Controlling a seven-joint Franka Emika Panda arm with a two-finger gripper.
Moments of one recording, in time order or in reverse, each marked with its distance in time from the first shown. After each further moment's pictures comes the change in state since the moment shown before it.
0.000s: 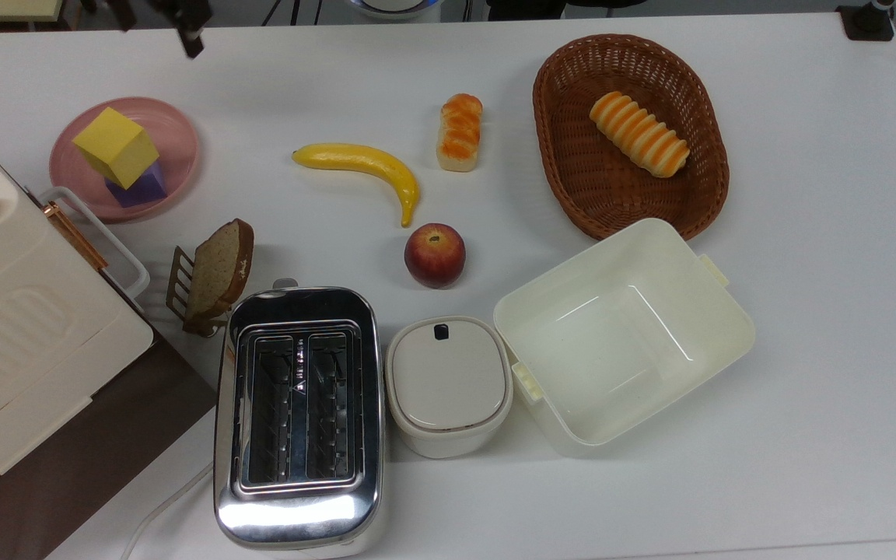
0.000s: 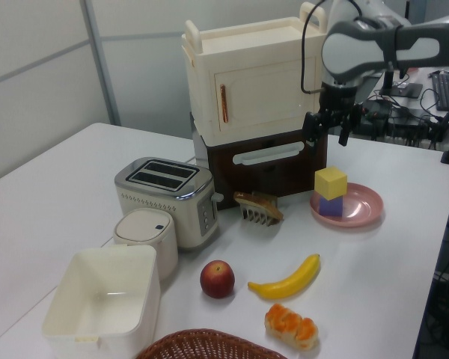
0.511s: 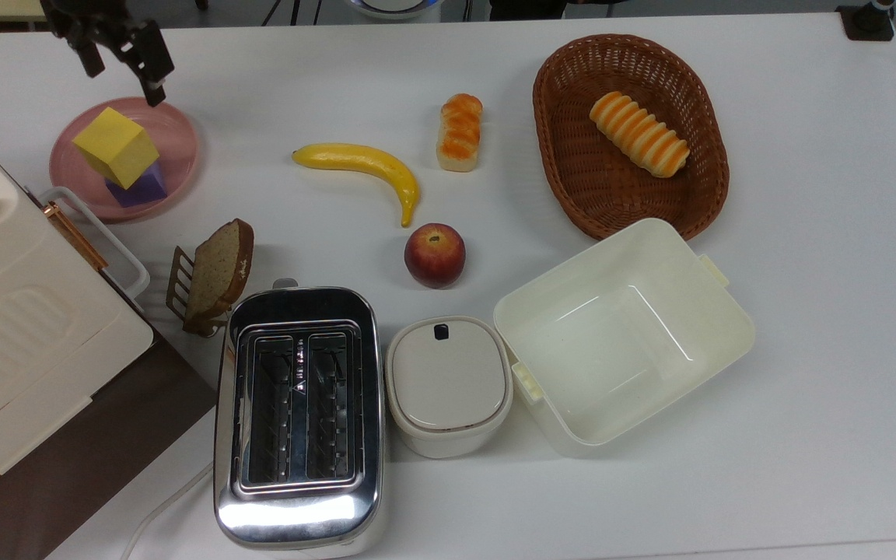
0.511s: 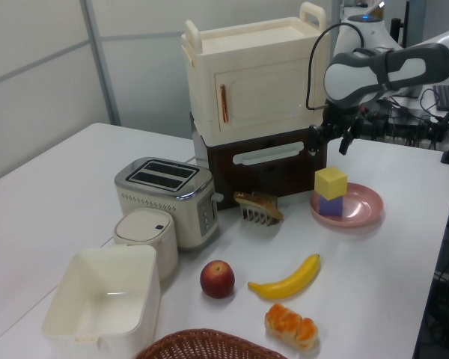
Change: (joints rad) arm -0.060 0.079 0.002 -0.061 0.000 0.213 -0.037
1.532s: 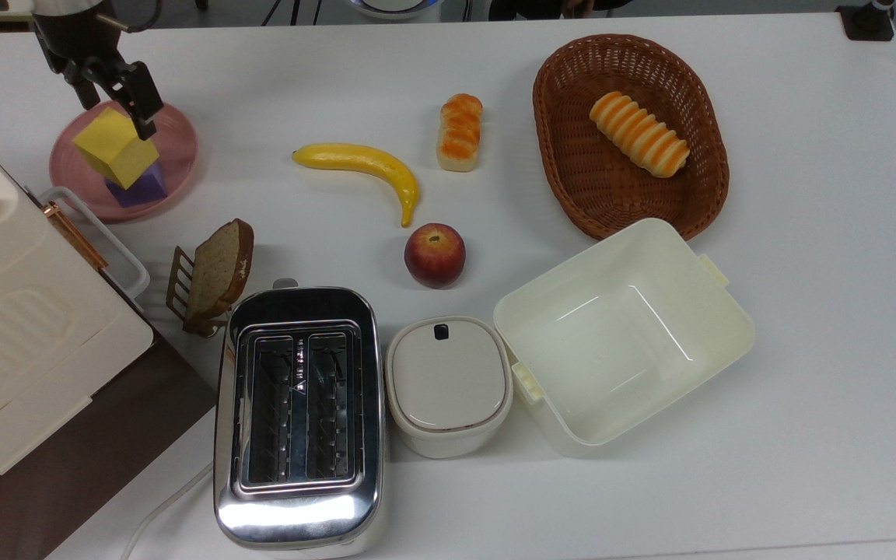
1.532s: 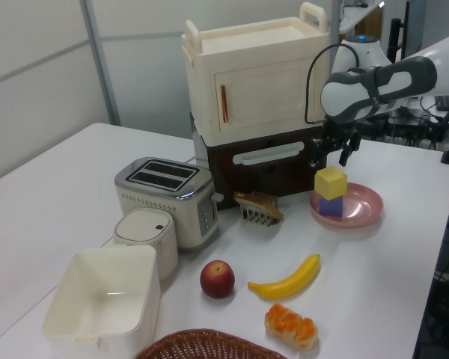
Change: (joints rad) arm -0.030 0.091 0.002 -0.001 0.000 0.074 0.000
